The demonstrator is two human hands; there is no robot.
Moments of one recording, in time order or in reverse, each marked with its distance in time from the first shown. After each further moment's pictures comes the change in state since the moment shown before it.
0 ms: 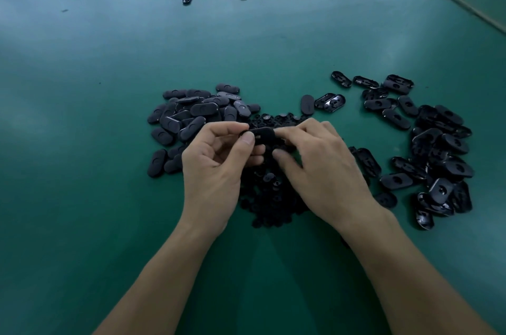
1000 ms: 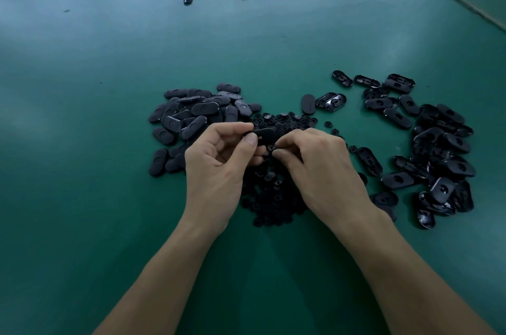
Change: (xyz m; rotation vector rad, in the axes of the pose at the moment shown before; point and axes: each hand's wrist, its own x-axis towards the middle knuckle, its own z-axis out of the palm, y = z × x) left_hand 0.000 0.000 -0.001 0.061 -0.018 -0.003; right_hand -0.001 -0.005 0.001 0.086 -0.010 0.096
